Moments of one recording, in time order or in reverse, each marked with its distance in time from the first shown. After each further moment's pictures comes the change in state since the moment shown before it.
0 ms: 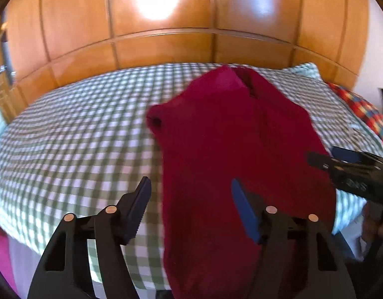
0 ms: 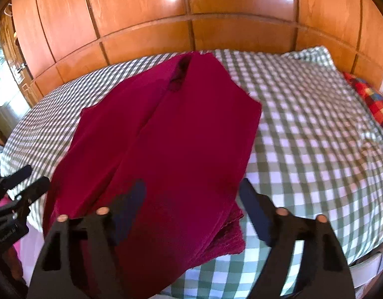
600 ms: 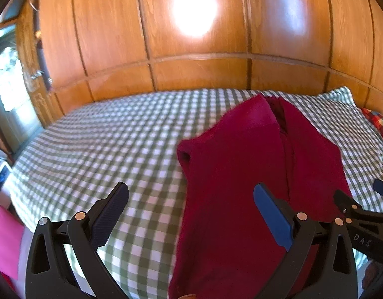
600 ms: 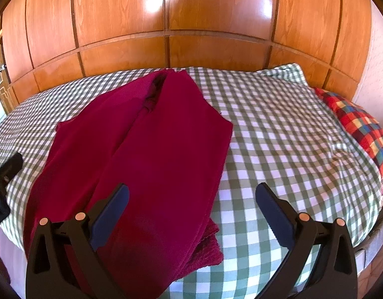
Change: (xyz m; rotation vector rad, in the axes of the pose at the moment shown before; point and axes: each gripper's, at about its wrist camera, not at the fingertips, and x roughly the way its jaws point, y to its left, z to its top) left arm 0.002 -0.011 0.031 -0.088 -0.102 0.234; right arm -0.004 0.001 0.008 -0.006 -0.097 -0.182
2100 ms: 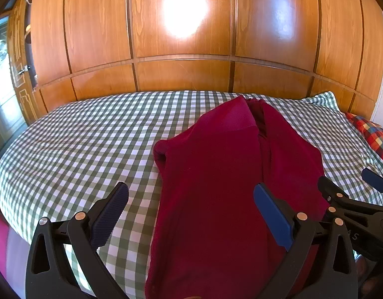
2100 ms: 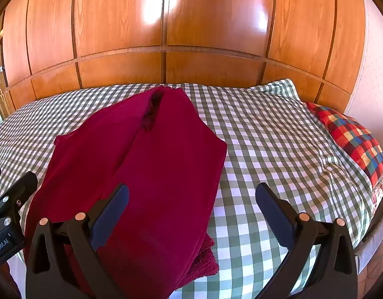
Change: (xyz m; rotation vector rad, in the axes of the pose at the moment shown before) left arm -0.001 -0.013 0.002 -0.011 -0.028 -0.066; right arm -0.012 0.005 0.010 -0.015 -0.096 -0.078
